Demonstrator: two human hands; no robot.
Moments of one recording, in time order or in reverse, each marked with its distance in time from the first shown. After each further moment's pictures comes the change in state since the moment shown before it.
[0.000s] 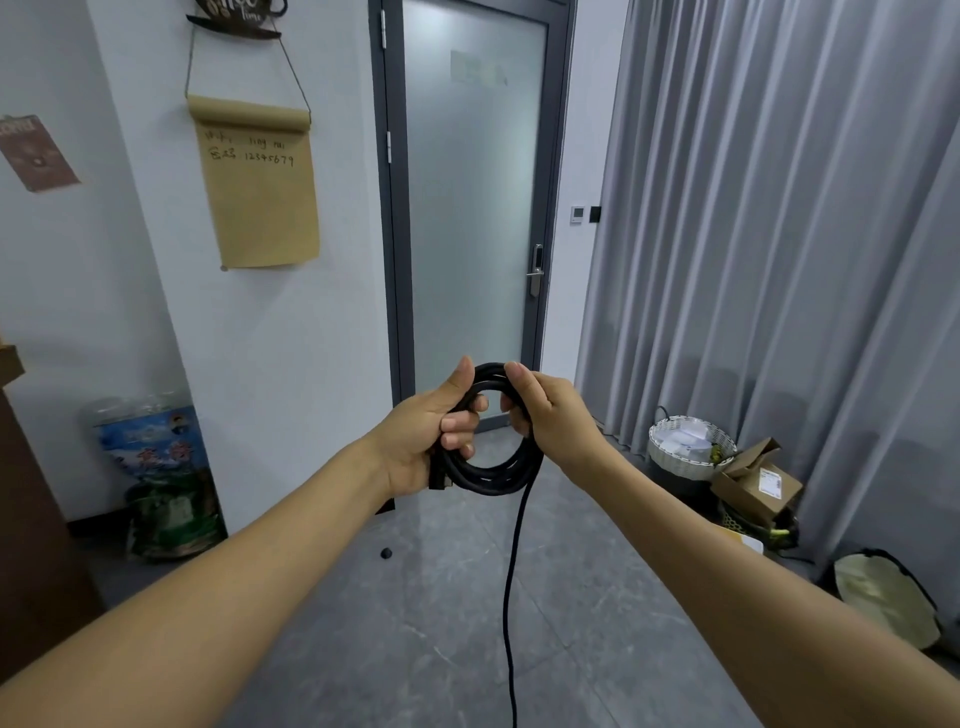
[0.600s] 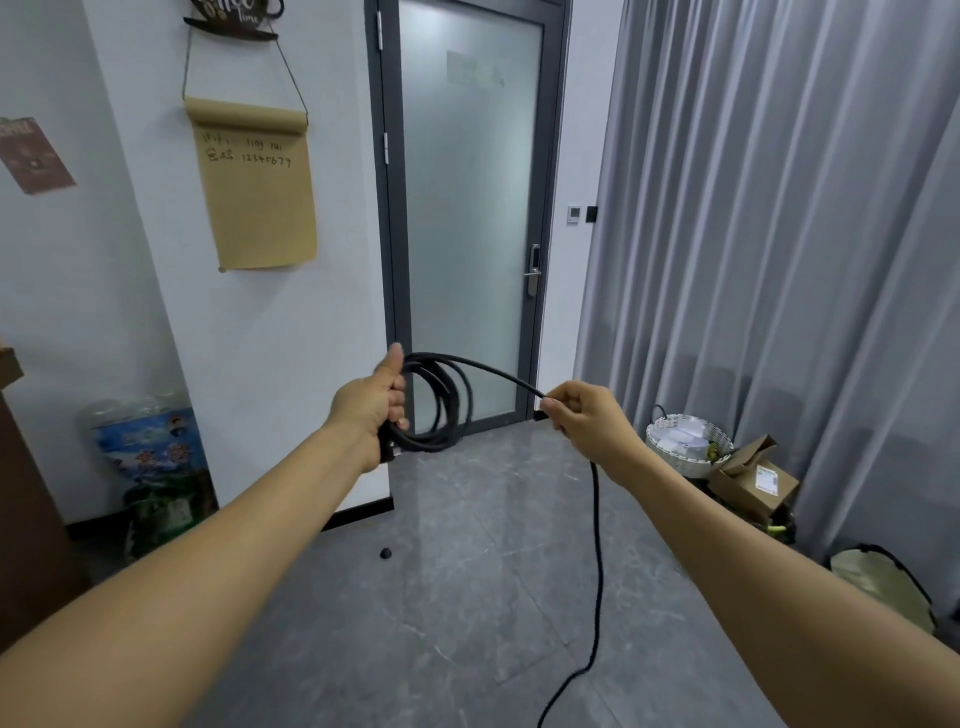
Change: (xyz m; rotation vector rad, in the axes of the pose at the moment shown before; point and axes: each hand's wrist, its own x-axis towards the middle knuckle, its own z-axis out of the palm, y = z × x) left_hand 0.009 0.011 -0.036 -0.104 0.571 0.107; right_hand 0.005 0.040 -0.034 -0.194 0.093 0.142
